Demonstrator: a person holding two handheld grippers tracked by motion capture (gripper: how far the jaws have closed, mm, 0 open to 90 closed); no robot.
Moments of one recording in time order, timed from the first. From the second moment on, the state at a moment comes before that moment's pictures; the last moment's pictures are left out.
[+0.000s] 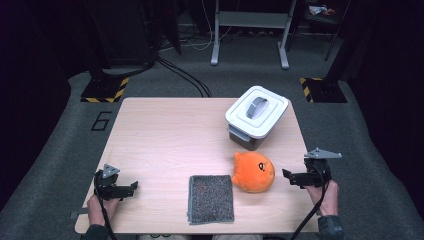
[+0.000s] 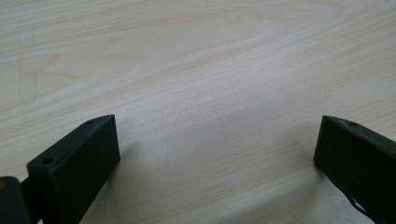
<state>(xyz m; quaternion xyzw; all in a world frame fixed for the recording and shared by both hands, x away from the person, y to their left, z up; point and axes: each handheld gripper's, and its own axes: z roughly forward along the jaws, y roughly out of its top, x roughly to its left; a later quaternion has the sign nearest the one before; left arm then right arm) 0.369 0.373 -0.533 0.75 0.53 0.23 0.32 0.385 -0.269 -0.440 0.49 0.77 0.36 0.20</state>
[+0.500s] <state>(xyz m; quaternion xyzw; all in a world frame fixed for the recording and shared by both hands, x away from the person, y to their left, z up) 0.369 0.373 -0.533 0.75 0.53 0.23 0.32 0.441 -0.252 -0.402 0.48 0.77 0.38 0.19</state>
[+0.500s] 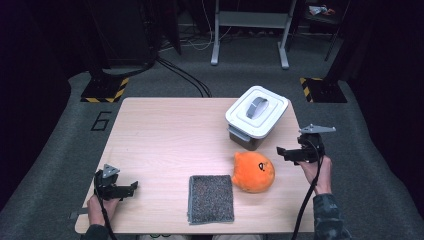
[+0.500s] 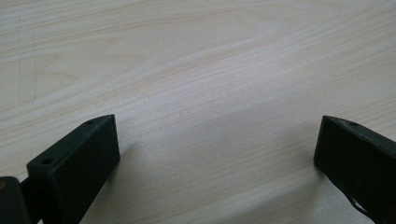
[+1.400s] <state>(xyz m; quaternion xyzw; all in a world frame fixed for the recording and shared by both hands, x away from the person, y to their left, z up) 0.369 0.373 -0.533 0.75 0.53 0.23 0.32 0.533 -0.230 -0.388 0.53 0.74 0.38 0.18</state>
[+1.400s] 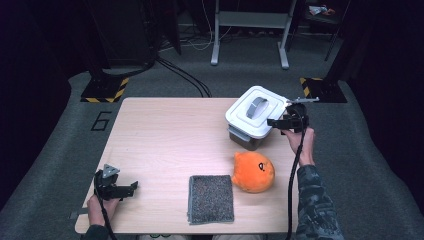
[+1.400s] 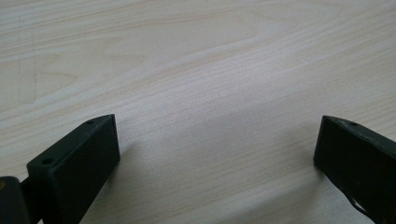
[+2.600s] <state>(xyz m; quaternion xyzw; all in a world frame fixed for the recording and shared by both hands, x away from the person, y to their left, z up) 0.369 0.373 -0.533 0.75 0.53 0.23 0.32 0.540 -0.213 -0.399 0.55 0.73 0.37 0.18</state>
